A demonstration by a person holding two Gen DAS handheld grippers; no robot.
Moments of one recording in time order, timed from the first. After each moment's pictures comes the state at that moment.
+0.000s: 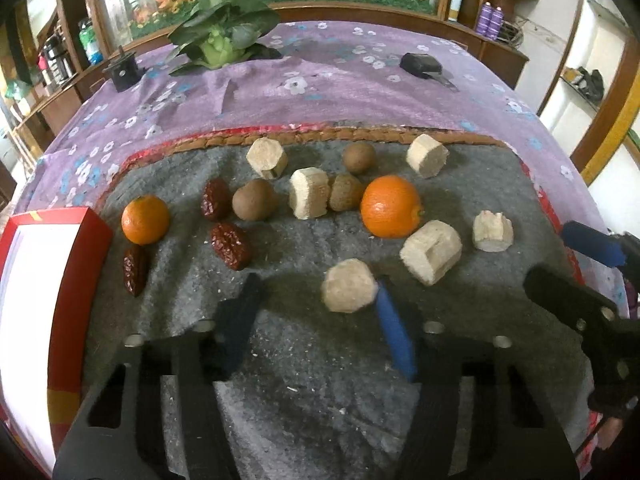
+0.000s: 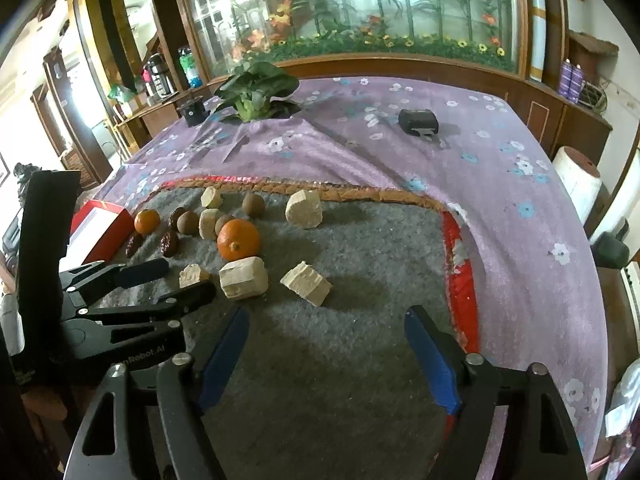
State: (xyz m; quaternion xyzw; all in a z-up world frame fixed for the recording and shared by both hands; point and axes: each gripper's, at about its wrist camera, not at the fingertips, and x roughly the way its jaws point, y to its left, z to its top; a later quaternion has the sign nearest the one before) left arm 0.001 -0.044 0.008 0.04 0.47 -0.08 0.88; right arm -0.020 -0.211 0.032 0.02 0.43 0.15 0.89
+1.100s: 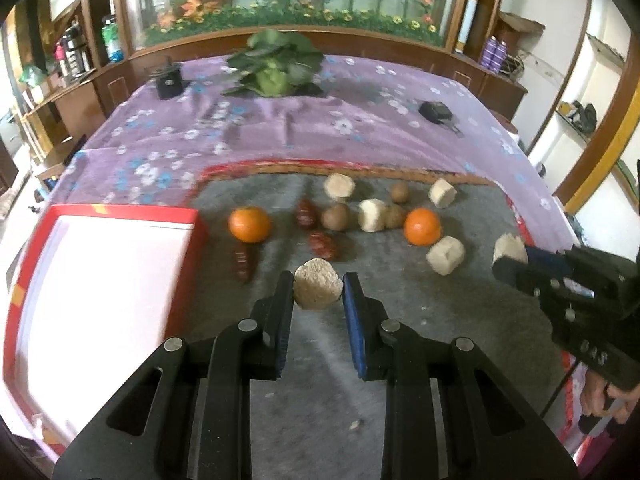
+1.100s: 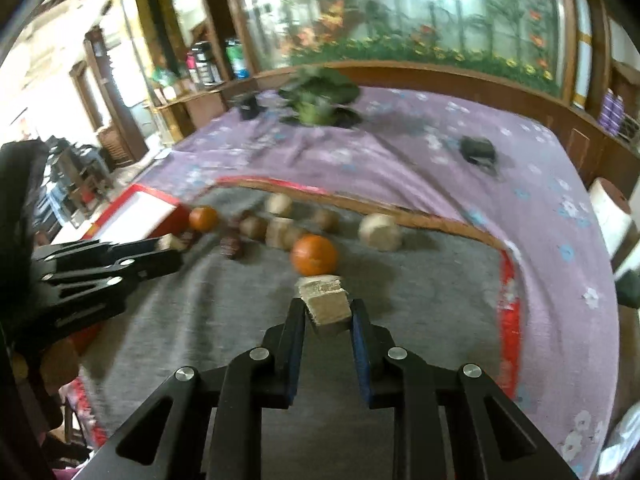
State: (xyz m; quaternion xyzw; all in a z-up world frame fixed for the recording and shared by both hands) left arm -0.032 0.032 0.065 0.00 0.44 -0.07 0.89; right arm -0.029 -0.156 0.061 -0.02 0.41 0.23 0.88
